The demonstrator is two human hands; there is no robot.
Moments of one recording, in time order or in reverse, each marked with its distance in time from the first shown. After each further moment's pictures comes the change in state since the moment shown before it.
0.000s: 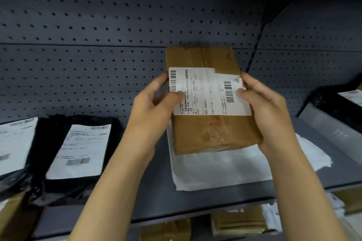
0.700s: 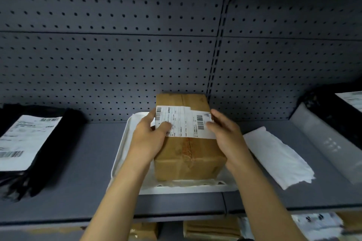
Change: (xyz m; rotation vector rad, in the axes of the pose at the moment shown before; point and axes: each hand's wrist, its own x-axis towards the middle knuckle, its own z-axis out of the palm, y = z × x) left_hand 0.018 -0.094 0.133 0.298 0.192 -0.331; right_hand 0.080 0.120 -0.090 -0.141 -0.215 0.255
